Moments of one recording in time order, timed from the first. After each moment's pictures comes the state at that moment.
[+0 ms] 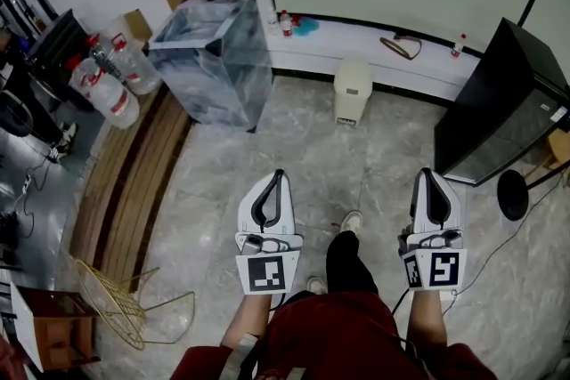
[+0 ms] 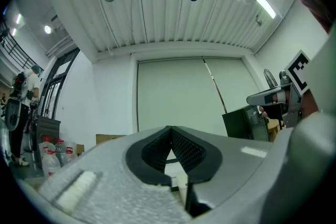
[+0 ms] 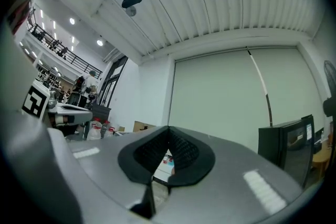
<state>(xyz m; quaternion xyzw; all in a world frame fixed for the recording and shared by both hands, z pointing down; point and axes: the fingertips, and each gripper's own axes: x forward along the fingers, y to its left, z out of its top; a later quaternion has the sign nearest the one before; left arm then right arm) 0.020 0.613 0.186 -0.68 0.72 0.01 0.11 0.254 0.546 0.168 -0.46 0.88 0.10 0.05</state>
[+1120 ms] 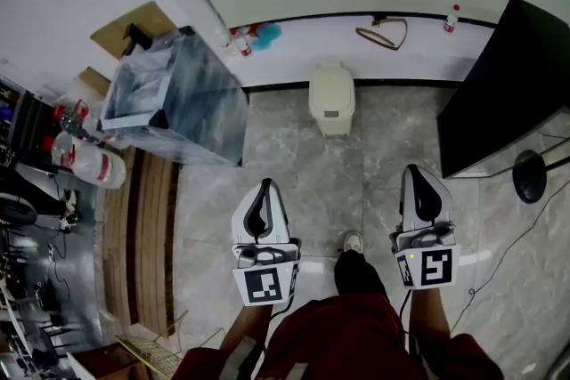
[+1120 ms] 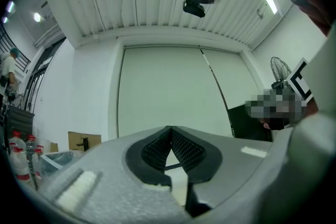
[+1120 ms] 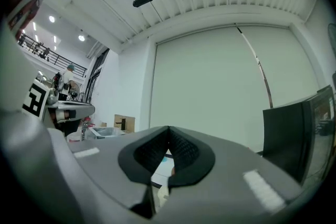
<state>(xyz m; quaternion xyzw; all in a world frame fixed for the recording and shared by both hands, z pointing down) 0.047 0.268 0.196 -0.72 0.69 0.00 0.11 0.274 0.220 0.218 -0.50 0.87 0.03 0.03</state>
